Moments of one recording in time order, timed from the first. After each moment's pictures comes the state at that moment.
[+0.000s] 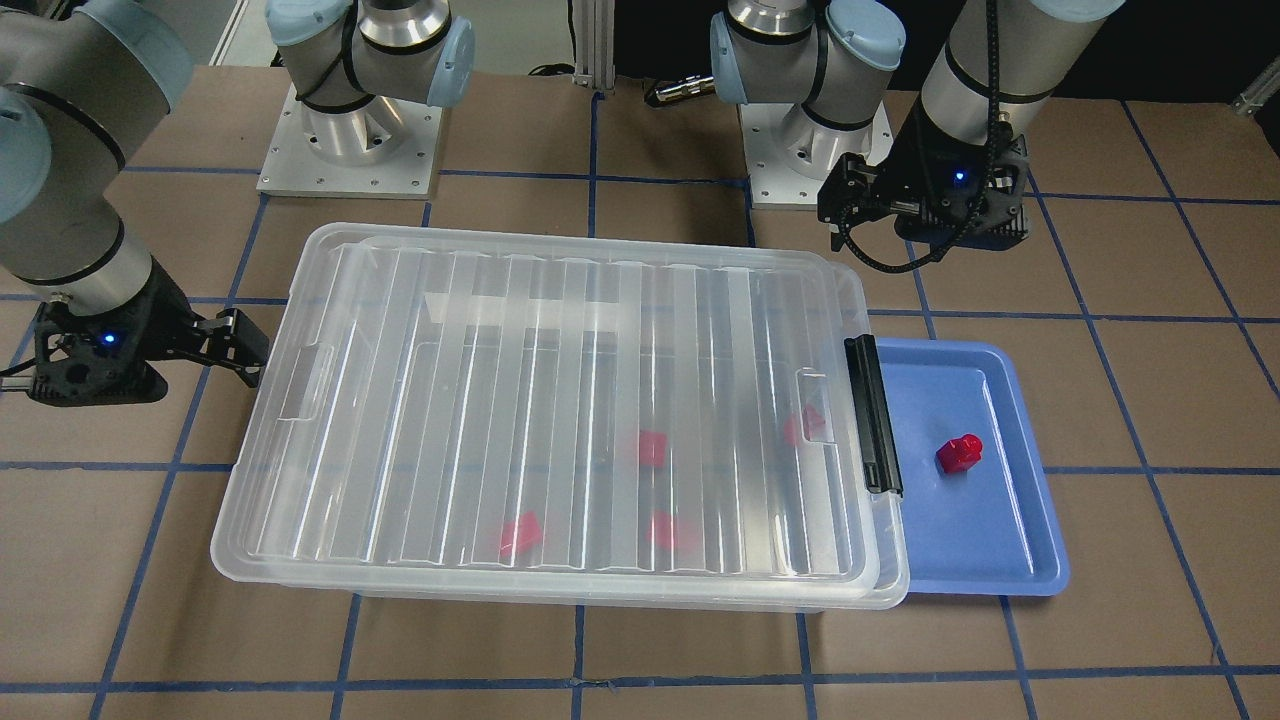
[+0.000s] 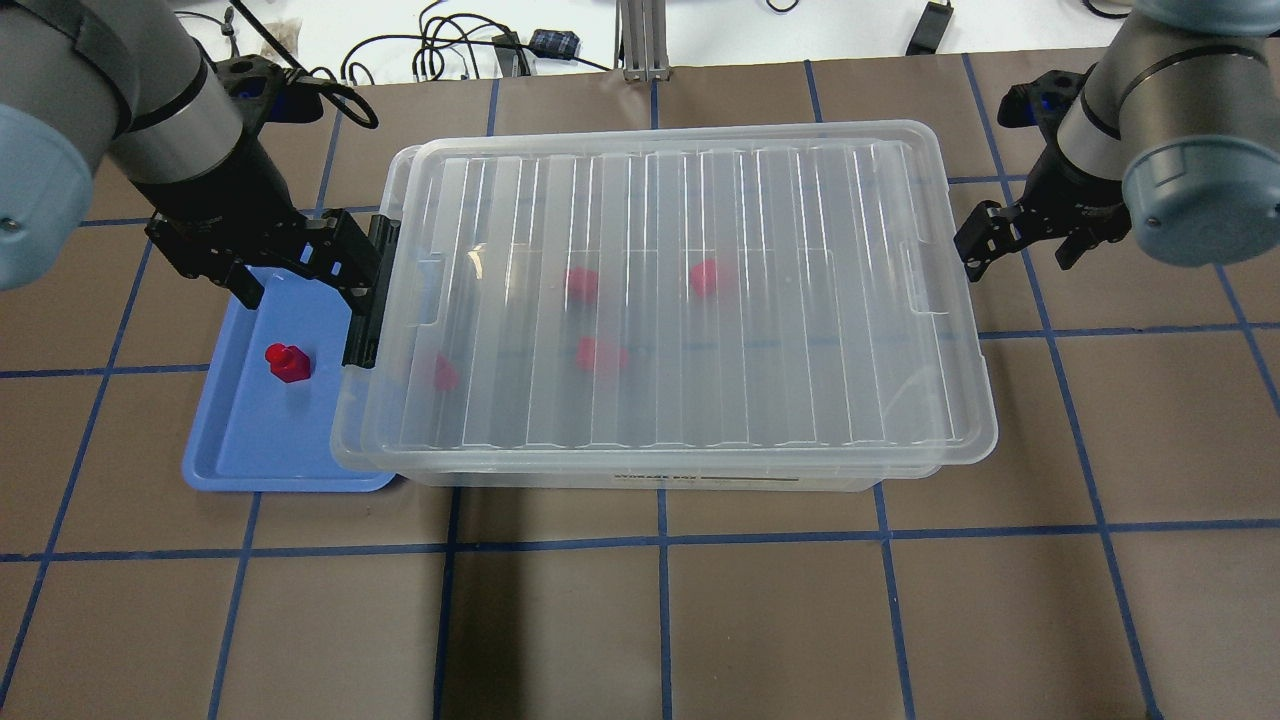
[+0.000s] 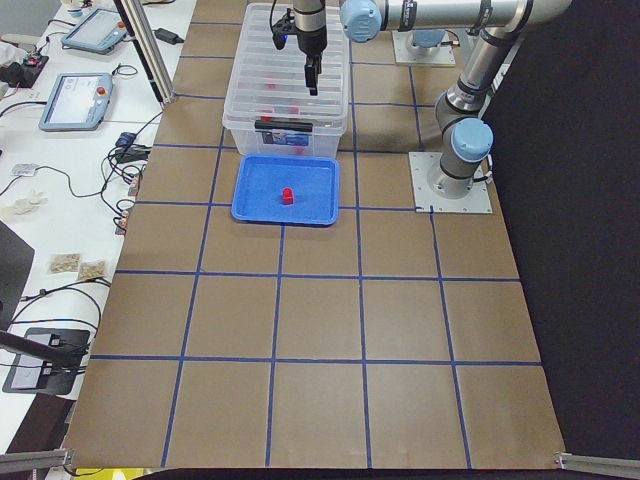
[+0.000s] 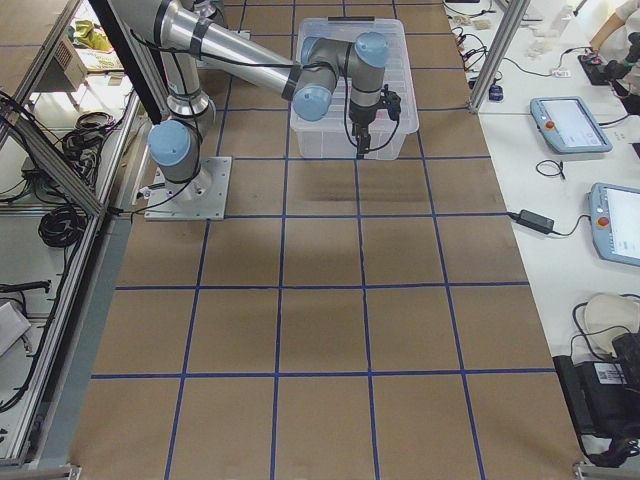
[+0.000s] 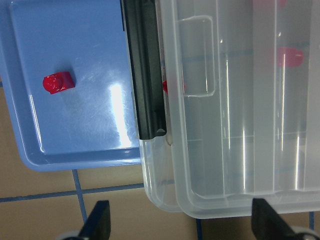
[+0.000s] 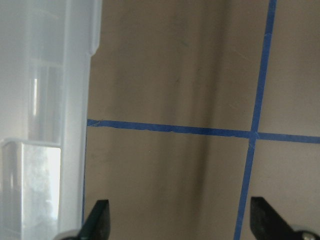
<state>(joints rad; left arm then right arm) -1.51 -1.53 -1.64 -1.62 1.60 0.17 1.35 -1.44 1.76 -1.91 -1.59 -0.32</state>
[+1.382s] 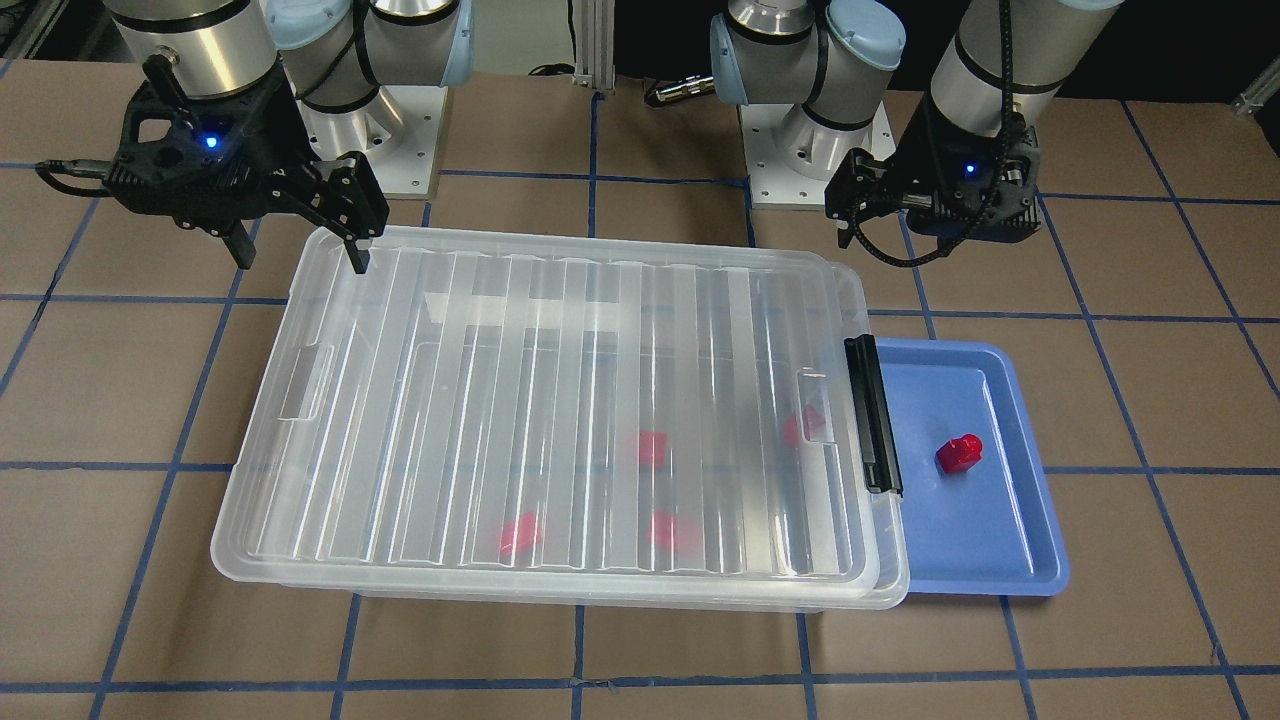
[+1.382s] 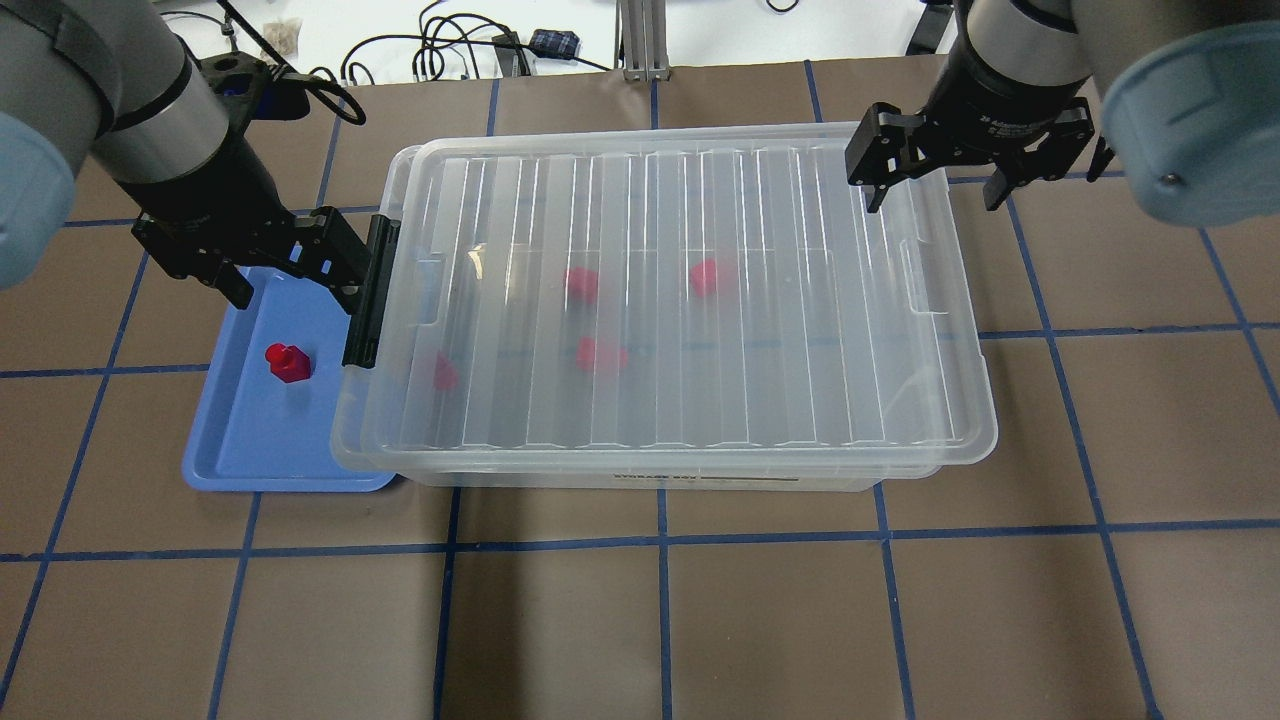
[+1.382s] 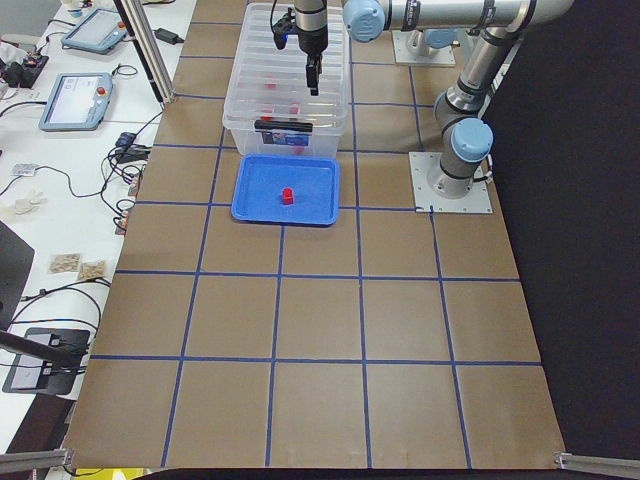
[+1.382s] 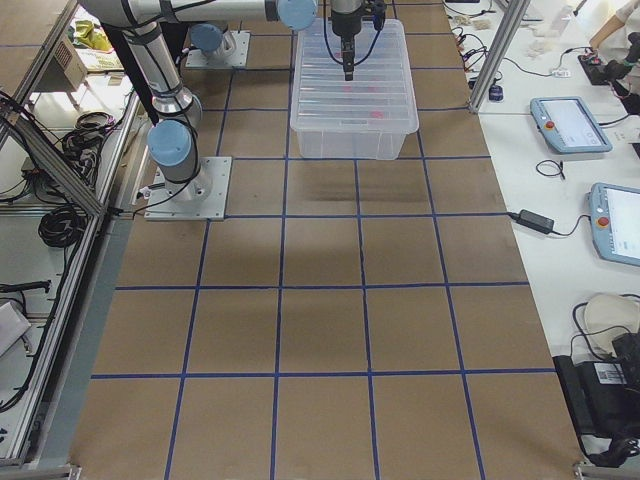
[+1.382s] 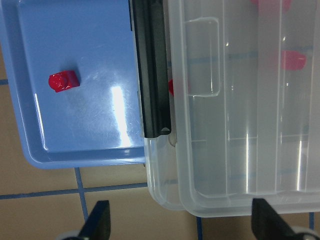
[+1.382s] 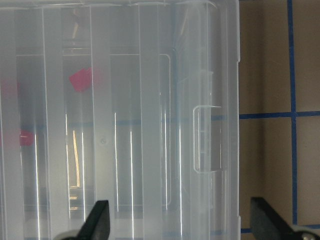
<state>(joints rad) -1.50 -1.52 -1.65 -1.62 1.60 0.16 1.61 -1.59 1.59 -1.69 -1.58 0.08</state>
